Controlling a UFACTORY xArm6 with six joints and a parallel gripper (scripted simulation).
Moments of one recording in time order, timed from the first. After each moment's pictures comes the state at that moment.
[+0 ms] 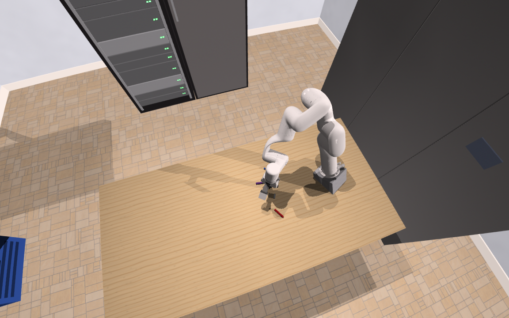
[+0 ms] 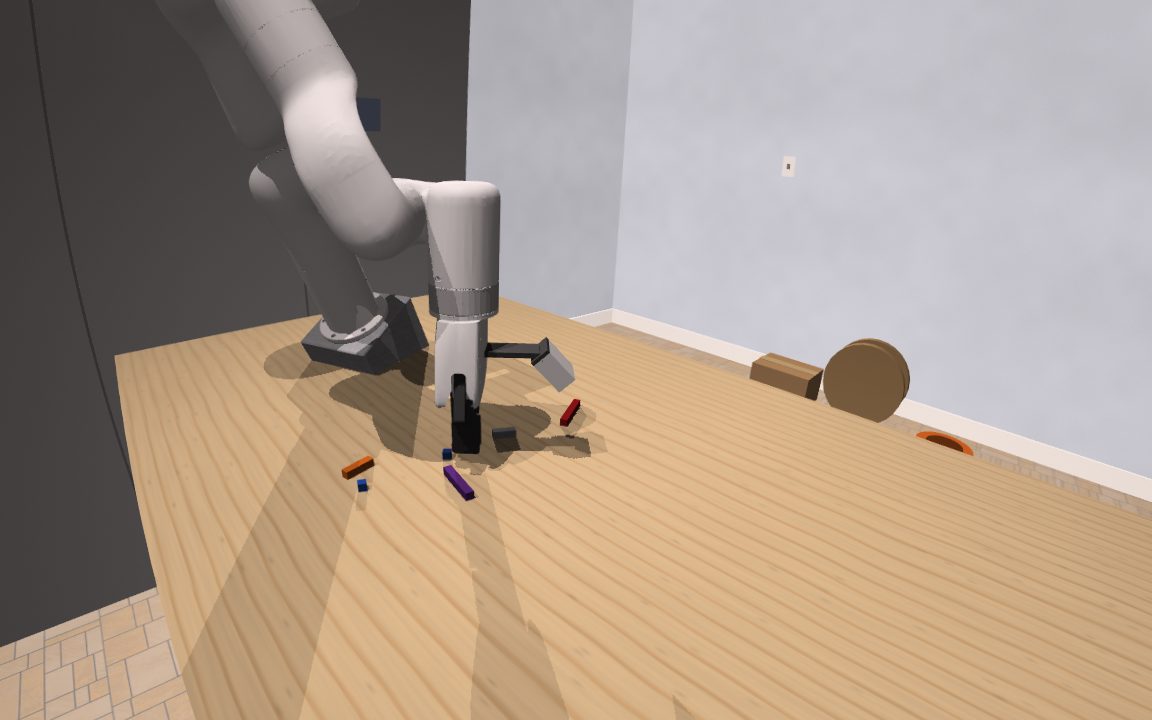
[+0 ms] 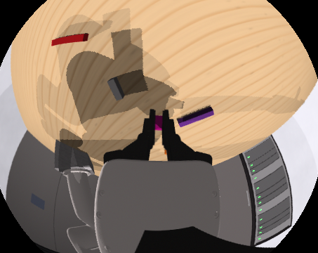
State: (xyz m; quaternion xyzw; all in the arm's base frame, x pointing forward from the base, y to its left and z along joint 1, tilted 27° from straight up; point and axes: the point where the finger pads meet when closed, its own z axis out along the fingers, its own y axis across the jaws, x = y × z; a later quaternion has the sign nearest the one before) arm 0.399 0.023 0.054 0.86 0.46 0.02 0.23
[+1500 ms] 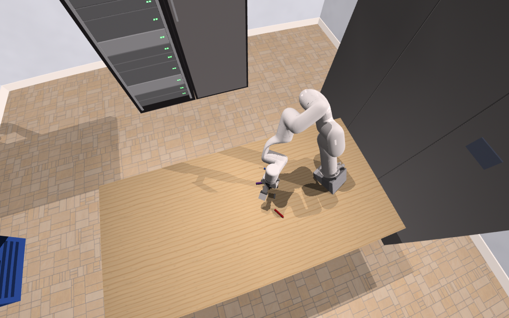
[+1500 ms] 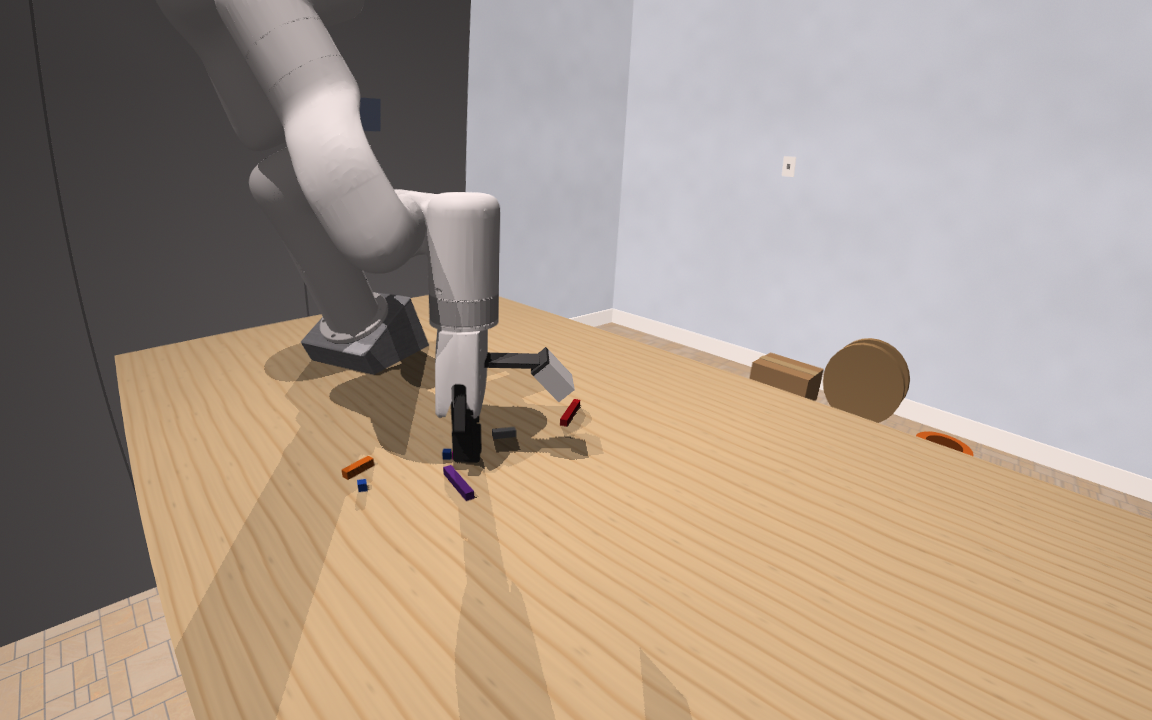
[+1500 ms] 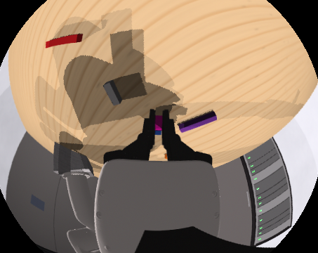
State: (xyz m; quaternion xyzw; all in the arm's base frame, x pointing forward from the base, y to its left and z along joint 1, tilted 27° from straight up) arm 0.402 0.018 0.043 0.86 0.46 0.02 0.23
